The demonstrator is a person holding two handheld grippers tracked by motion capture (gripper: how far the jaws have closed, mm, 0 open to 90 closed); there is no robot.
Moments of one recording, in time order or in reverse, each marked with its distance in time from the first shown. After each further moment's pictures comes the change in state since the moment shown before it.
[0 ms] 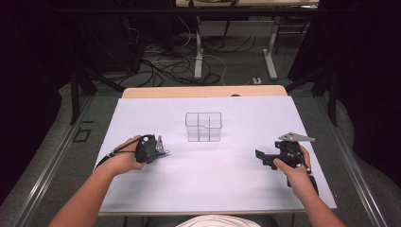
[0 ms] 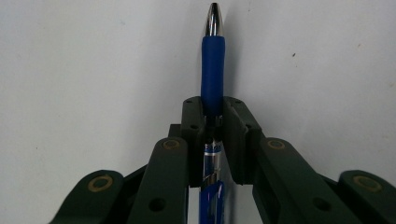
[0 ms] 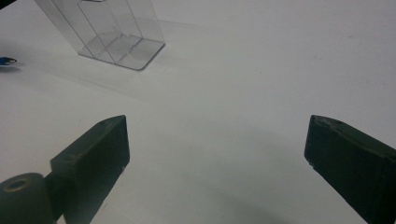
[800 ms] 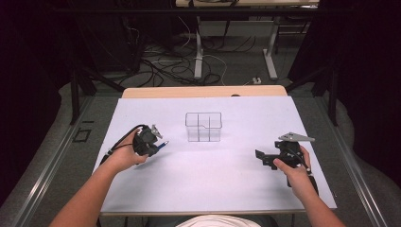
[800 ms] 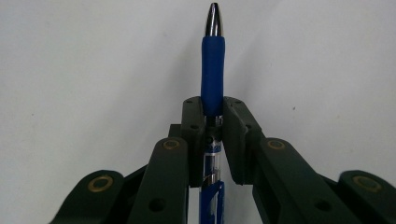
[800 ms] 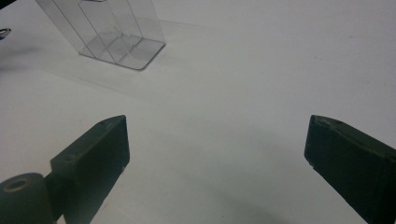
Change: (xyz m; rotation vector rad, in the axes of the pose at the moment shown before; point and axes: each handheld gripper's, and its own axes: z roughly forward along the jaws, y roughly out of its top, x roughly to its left) left arm 0.021 0.003 -0.019 -0.099 -0.049 -0.337; right arm 0.000 0.000 0.000 0.001 0.000 -0.001
